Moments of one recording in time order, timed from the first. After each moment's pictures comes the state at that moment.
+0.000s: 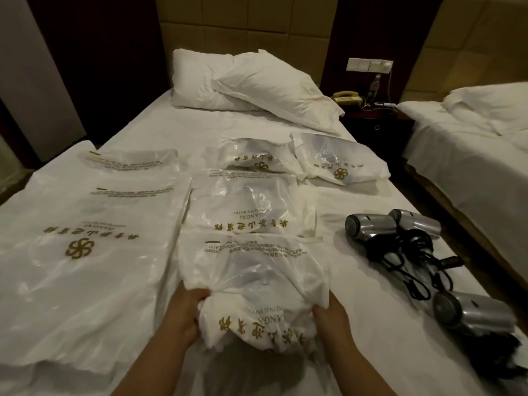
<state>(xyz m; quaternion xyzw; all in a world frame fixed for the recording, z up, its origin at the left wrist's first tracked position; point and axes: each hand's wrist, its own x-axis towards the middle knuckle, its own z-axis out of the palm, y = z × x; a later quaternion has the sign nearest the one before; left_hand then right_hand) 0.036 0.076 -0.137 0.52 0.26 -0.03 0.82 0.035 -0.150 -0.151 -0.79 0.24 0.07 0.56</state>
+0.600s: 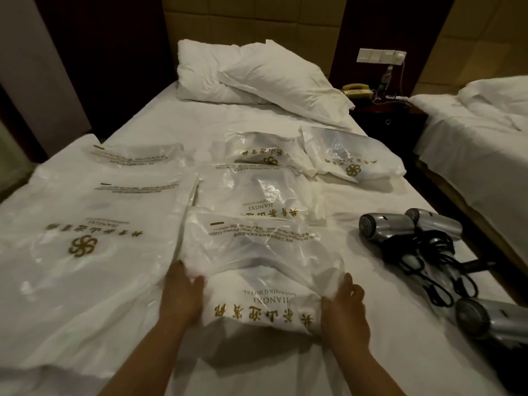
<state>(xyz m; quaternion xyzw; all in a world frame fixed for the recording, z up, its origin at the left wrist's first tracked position) 0.072 0.107 -0.170 0.84 0.27 0.05 0.47 0.060 -0.146 -0.165 -0.94 0.21 0.03 0.25</state>
